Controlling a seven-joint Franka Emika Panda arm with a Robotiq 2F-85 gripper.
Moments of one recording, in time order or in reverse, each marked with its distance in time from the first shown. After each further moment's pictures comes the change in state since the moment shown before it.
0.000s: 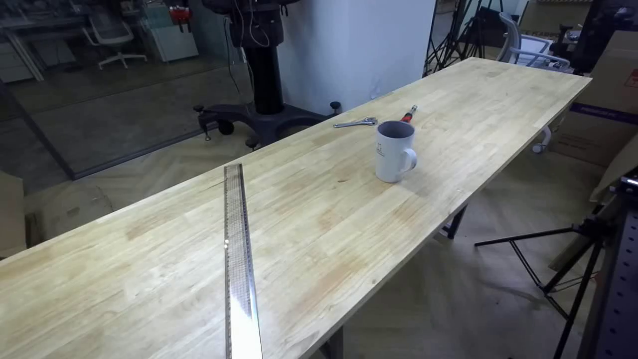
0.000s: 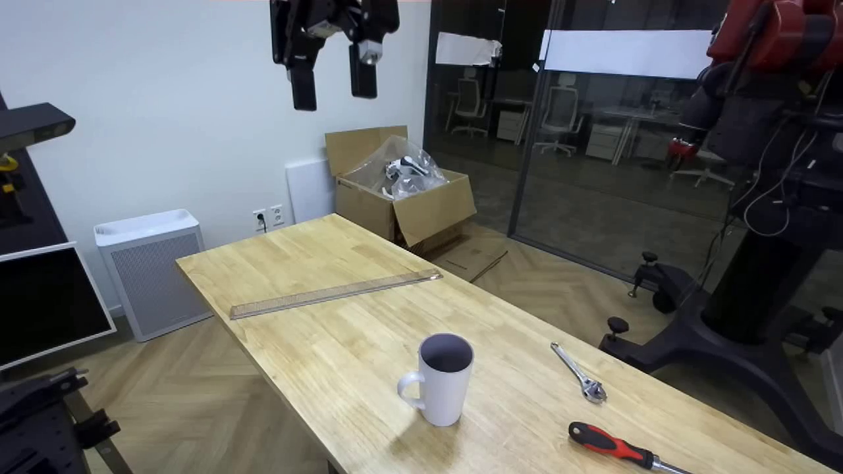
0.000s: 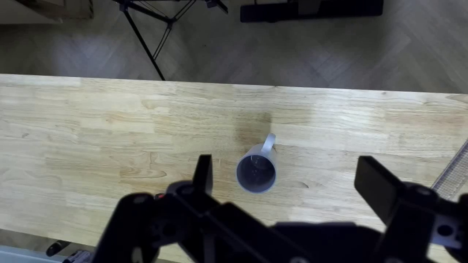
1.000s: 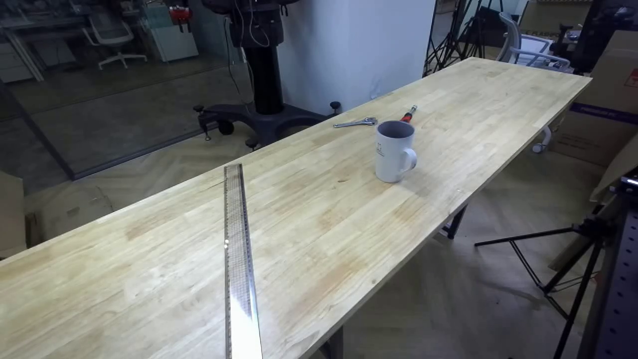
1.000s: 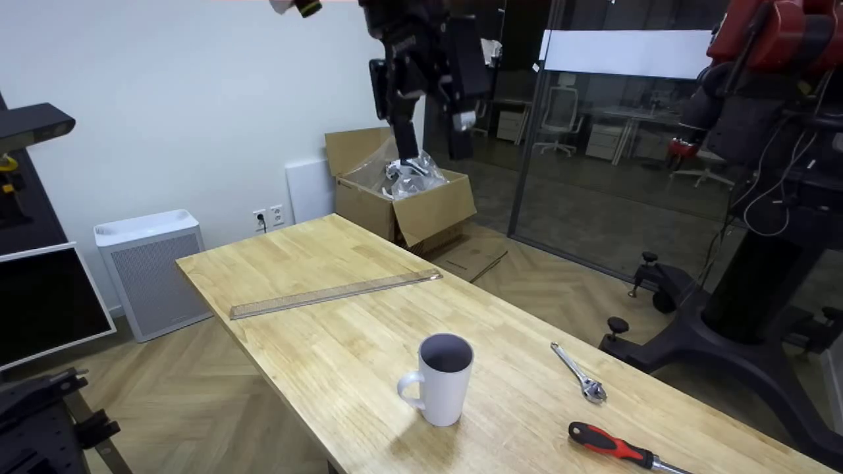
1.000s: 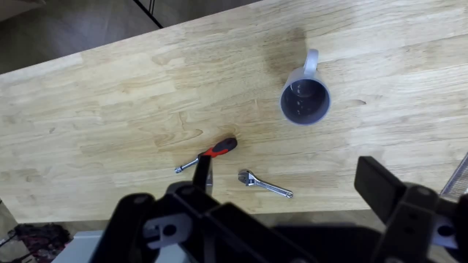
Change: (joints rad) arm -0.065 0.091 -0.068 -0.083 -0.077 0.387 0.223
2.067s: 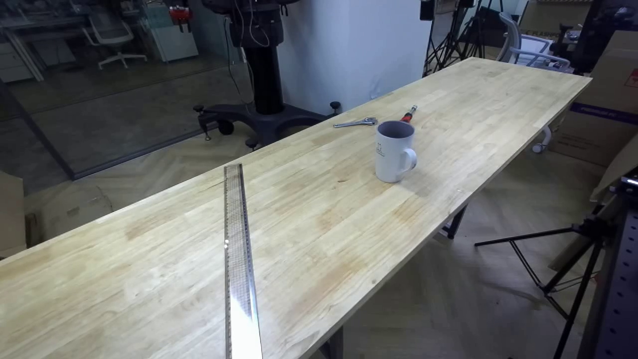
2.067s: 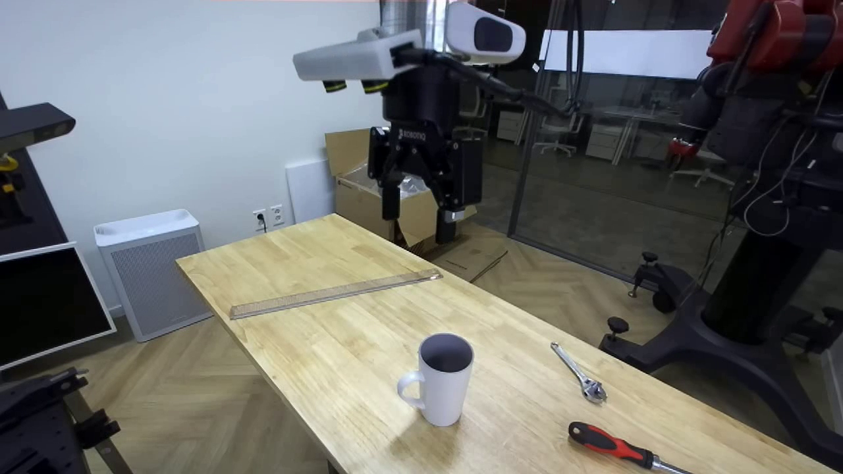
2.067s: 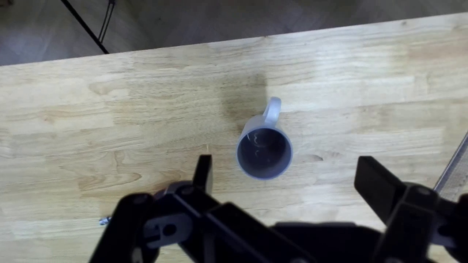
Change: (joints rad) arm 0.008 0.148 -0.053 0.002 0.186 0.012 -0.265
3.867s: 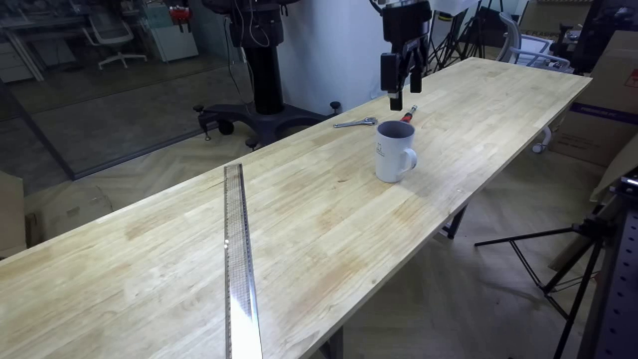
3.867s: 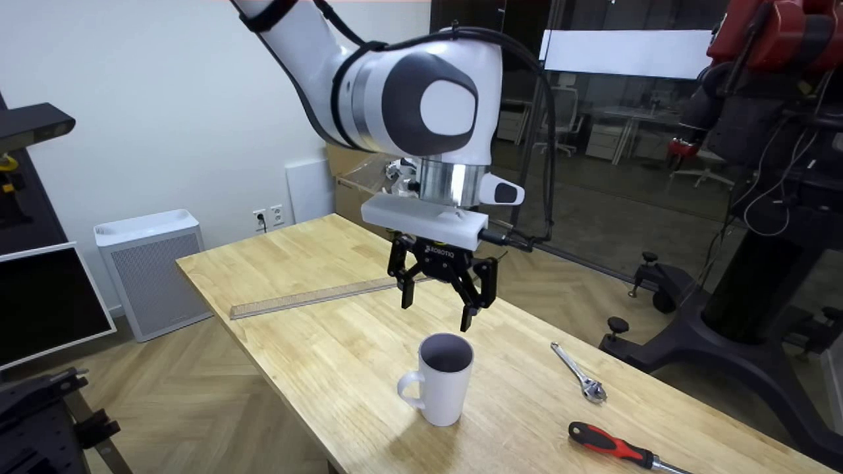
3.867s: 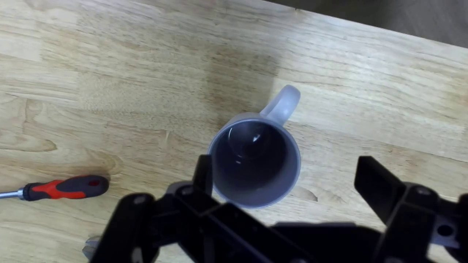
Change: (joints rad) arm 0.016 0.404 -0.005 0.120 0.013 0.214 -0.301
